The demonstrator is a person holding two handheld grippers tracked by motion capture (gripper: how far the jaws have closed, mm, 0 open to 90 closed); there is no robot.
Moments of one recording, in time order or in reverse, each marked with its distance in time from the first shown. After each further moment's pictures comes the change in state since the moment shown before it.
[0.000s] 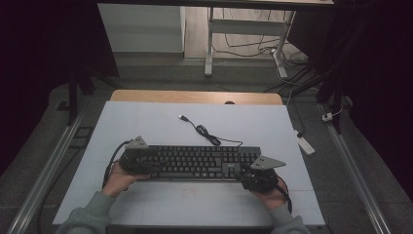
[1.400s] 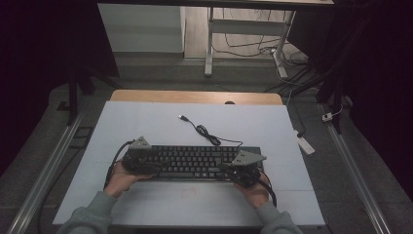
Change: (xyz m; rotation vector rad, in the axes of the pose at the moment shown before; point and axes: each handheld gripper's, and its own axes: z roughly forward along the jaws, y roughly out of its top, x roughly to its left) left arm -0.001 0.001 0.006 0.015 0.029 -0.008; right arm 0.028 0.037 0.032 -0.025 0.095 -0.072
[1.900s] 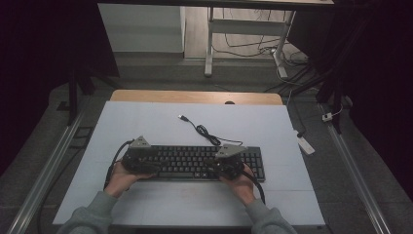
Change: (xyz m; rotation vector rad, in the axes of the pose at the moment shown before) left arm 0.001 0.000 0.001 0.003 0.006 -0.004; right arm 0.004 0.025 0.042 0.031 0.039 -0.002
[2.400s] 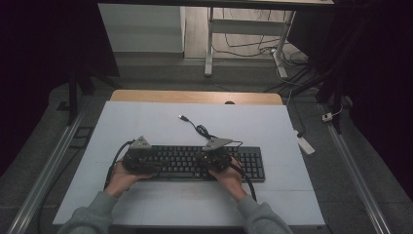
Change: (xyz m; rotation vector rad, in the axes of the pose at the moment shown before) left arm 0.000 0.000 0.001 0.005 0.008 0.004; right arm -0.003 0.018 0.039 0.035 0.014 -0.007
